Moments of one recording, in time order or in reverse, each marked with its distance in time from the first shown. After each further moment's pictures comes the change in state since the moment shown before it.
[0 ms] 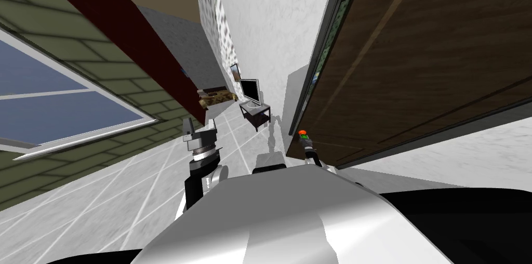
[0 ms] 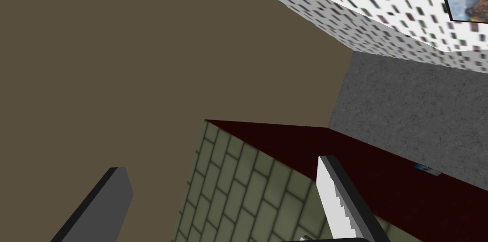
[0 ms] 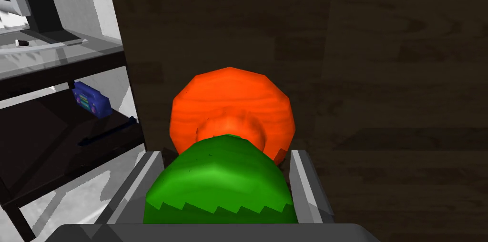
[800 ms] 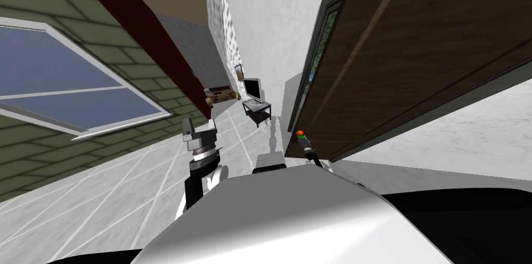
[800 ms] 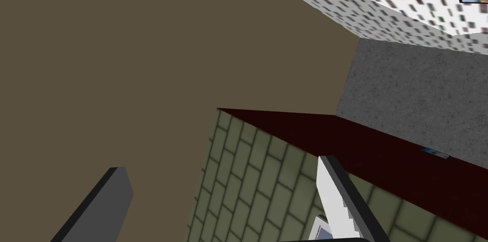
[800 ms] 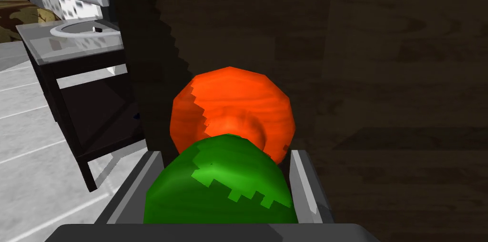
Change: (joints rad) arm 0.026 -0.035 0.086 -0.019 0.058 -0.030 -0.079
